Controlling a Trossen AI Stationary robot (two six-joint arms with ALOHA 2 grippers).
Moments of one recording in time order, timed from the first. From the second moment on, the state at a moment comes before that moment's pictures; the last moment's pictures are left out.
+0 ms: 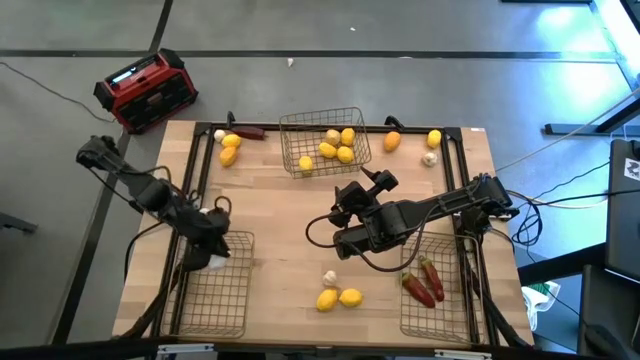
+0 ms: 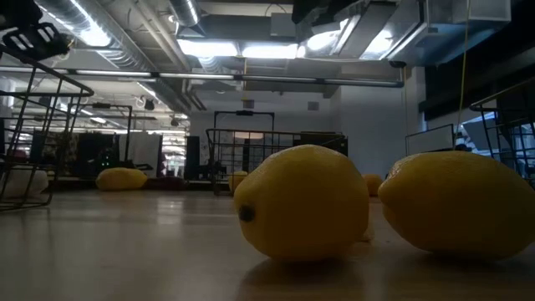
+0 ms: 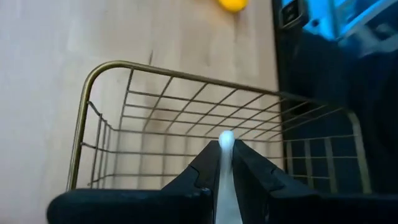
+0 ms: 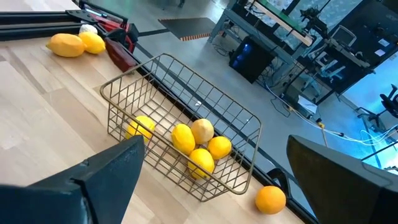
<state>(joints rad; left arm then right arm) -0.57 0.77 0.72 -0.80 0.00 -0.73 0.34 1.88 1.87 -1.36 1.17 0.91</state>
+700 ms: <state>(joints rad) -0.63 1.07 0.62 -0.79 -0.07 -0.55 0.34 1.88 1.87 -1.36 1.19 0.91</state>
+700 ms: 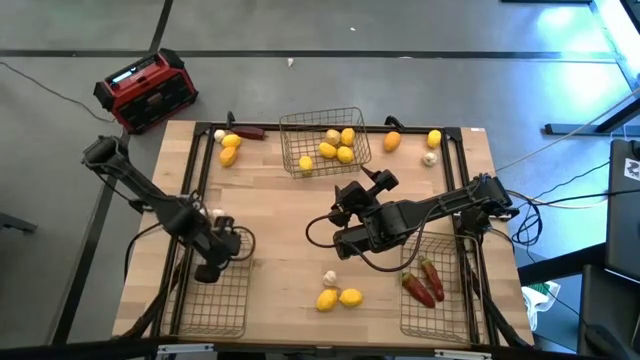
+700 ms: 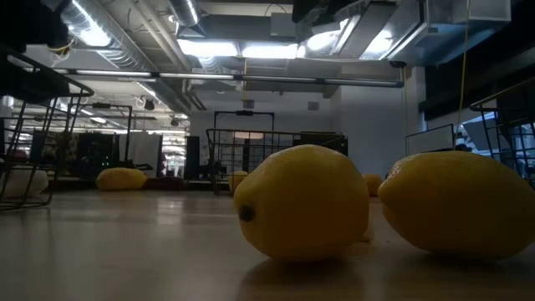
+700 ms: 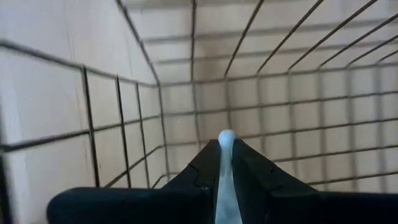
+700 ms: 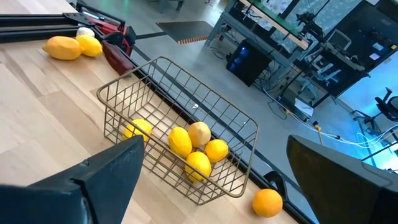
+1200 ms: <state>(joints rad) -0.63 1.07 0.58 -0.71 -0.08 -0.56 0.34 1.88 1.87 -1.36 1.19 0.91</state>
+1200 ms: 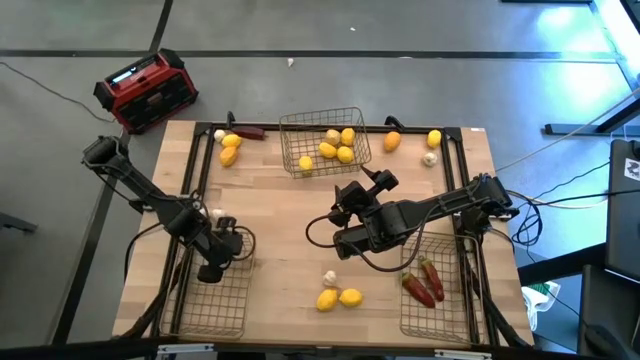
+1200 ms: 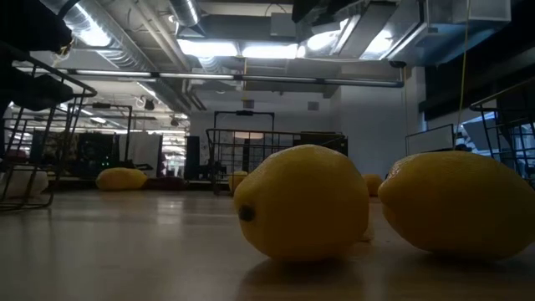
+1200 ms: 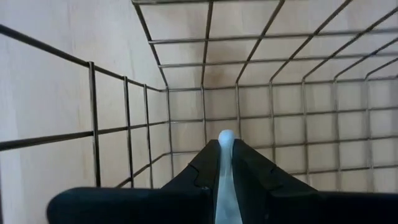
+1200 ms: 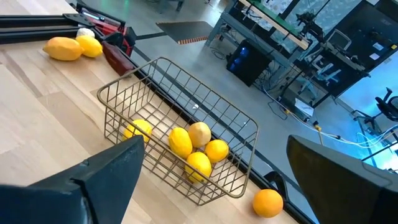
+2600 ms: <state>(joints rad) -0.51 0.90 0.90 -1.09 -0.14 -0.41 0.33 1.88 1.87 -1.36 1.19 0.91</state>
